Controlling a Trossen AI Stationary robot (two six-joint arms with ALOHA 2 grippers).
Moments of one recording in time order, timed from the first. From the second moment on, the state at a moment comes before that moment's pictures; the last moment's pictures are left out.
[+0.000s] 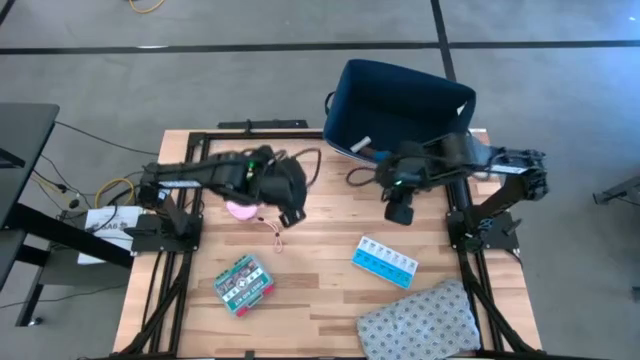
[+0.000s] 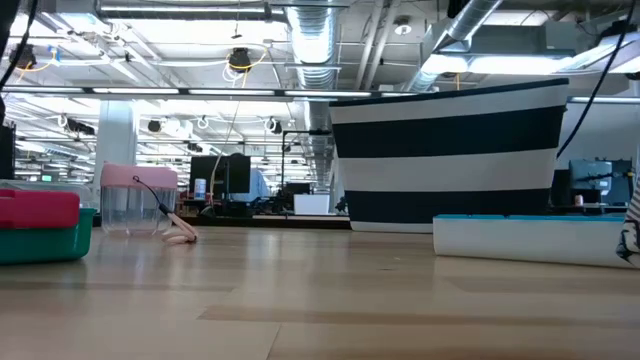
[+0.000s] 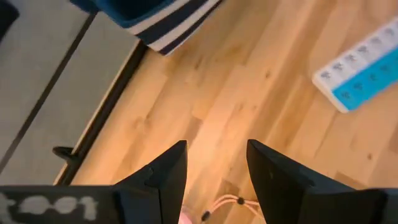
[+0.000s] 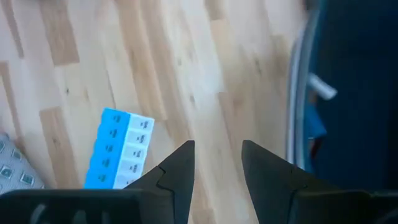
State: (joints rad) left arm -0.17 1.79 2.20 -1.57 -0.52 -0.52; right arm 0.10 1.55 1.88 -1.57 0.23 0.21
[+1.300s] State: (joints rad) left arm -0.85 1.37 0.95 -1.15 -1.30 -1.51; right arm 0.08 1.49 1.18 -0.24 0.00 -0.10
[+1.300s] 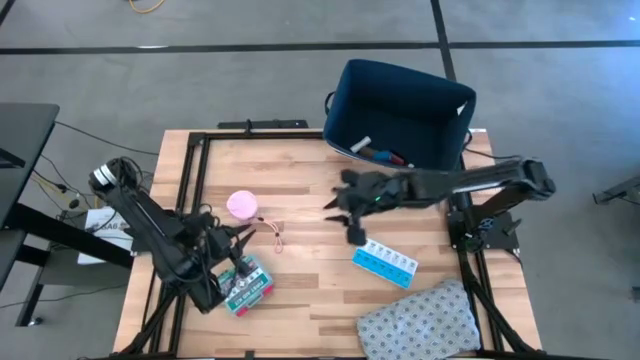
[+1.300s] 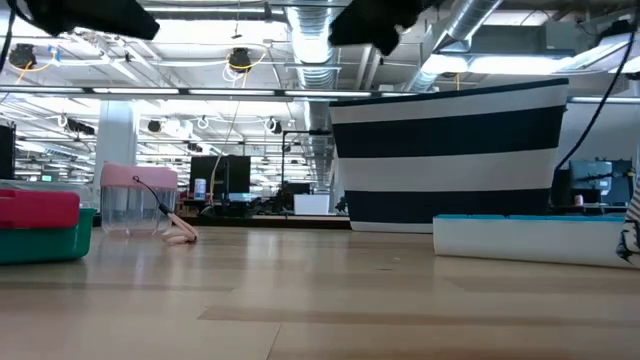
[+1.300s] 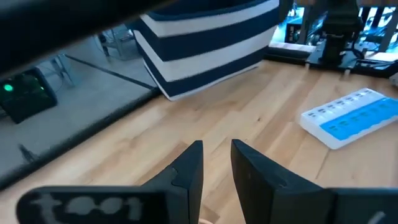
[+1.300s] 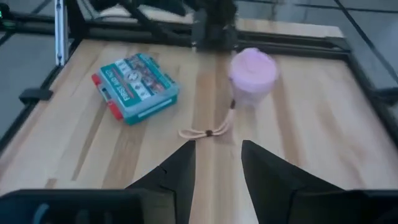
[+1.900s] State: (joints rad) left arm -0.84 1.38 0.92 -1.10 -1.32 -1.51; right arm 0.00 1.96 1.20 0.29 0.00 -0.03
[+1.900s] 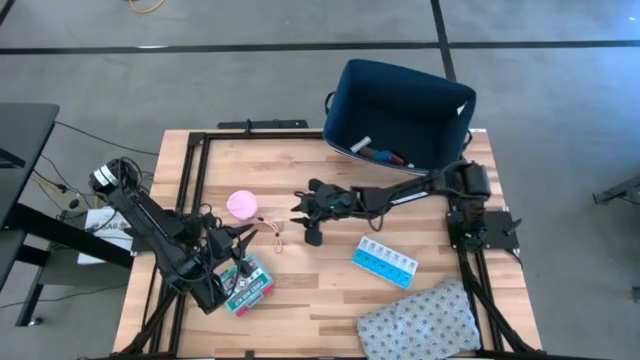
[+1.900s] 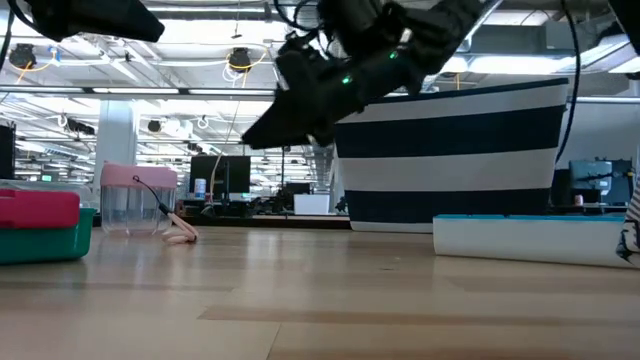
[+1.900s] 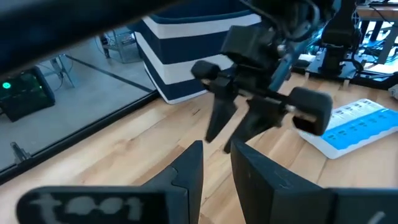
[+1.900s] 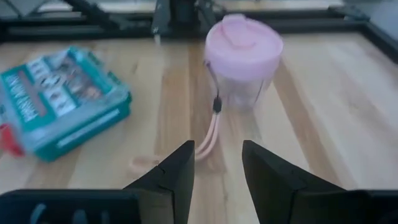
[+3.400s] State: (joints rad) left arm -0.84 1.38 0.92 -1.11 -1.35 -1.46; right arm -0.04 2.46 1.73 0.23 -0.03 -0.03
